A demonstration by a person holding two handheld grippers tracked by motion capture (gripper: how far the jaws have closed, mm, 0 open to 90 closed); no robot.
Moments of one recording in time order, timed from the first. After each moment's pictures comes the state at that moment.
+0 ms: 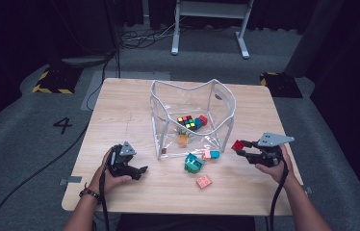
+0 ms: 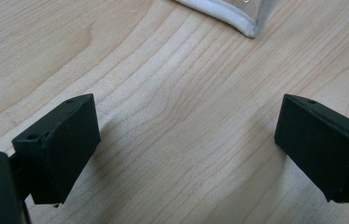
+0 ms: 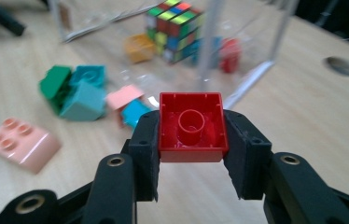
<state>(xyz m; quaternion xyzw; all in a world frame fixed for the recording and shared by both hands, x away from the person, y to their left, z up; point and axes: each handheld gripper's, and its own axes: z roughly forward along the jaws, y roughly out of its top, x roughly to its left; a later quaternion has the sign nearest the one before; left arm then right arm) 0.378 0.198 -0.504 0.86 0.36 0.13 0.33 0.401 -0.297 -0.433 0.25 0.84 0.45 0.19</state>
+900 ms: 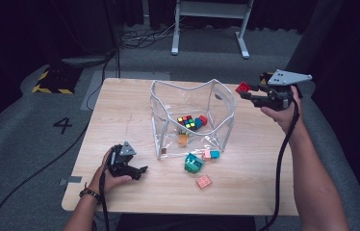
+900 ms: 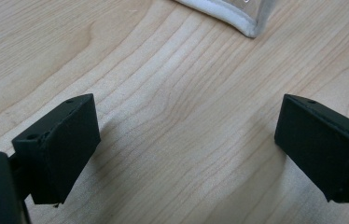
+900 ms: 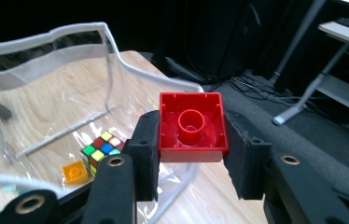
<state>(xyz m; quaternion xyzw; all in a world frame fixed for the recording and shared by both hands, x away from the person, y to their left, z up) 0.378 0.198 -0.504 0.86 0.36 0.13 0.33 0.483 -0.274 -0.286 0.23 0.81 0.49 0.25</state>
